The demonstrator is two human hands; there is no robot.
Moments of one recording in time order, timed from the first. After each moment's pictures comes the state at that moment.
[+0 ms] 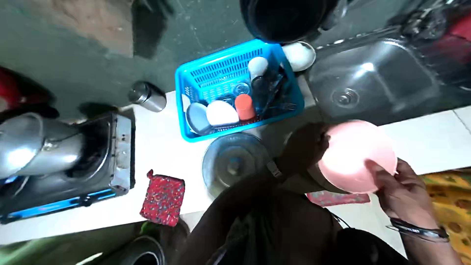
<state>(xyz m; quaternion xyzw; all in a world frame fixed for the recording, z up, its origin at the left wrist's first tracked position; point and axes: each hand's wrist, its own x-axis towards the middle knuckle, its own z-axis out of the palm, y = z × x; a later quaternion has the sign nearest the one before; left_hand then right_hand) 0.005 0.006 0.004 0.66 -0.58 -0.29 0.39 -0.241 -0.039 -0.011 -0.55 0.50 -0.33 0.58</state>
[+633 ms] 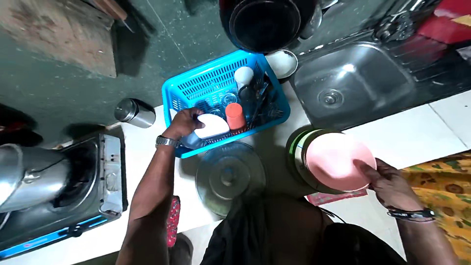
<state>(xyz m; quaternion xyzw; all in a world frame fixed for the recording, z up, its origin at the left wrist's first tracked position) 0.317 0.083 0.010 0.82 -0.47 -0.27 0.16 -0.265 -0.072 -0.044 -0.60 0.55 -0.23 0.53</state>
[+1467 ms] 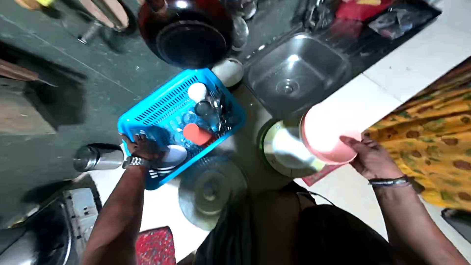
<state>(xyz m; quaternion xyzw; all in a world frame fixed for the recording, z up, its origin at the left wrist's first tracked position) 0.343 0.054 -0.016 0.83 -0.44 -0.06 -0.34 -0.302 -0.077 -0.034 -0.40 0.55 -0.39 0.62</state>
